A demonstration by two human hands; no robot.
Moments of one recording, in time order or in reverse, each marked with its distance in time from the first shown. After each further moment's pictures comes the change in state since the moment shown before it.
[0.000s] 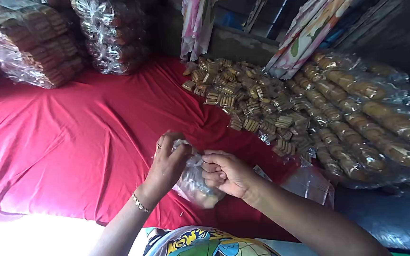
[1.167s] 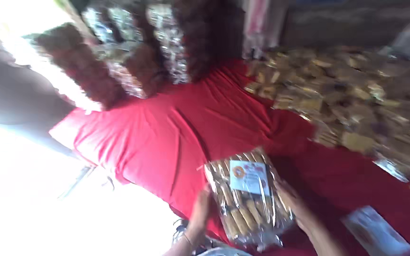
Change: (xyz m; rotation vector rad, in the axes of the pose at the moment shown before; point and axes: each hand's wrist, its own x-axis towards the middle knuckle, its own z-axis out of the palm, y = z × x) left_hand -0.125 0.015 -0.020 -0.381 0.083 -1.372; right_hand 0.078 0.116 -0.104 -0.486 0.397 -0.121
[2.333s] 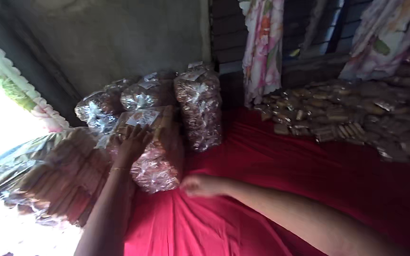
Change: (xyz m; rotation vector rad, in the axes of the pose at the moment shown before) left_hand 0.506 0.402 -0.422 1.236 0.022 0.710; right_hand 0.229 -0.378 0.469 -0.407 -0.557 -0.503
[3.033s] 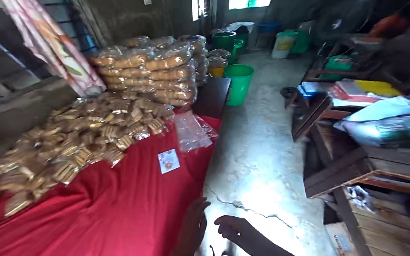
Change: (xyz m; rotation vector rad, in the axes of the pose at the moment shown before) left_hand -0.456 0.722 0.366 -0.769 -0.771 1.286; right_hand -0.784 0.205 0.134 0.429 1.256 0.593
